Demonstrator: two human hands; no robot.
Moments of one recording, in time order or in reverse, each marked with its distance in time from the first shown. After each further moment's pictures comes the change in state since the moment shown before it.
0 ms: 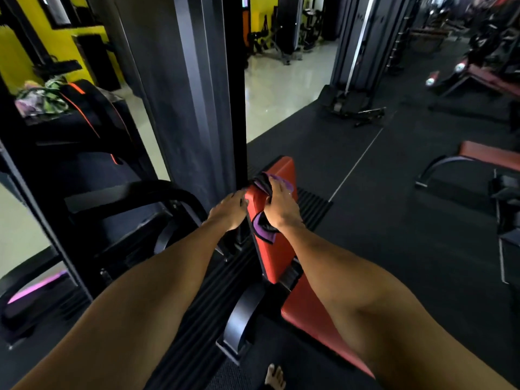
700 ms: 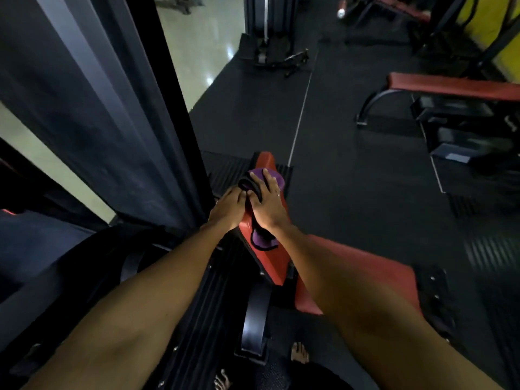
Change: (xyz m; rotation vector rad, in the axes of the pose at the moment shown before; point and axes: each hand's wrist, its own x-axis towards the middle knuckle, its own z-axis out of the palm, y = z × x) left_hand 0.177 -0.010 0.016 -0.165 -0.239 0.200; right_hand 0.119 0.021 0.082 0.240 0.157 0.291
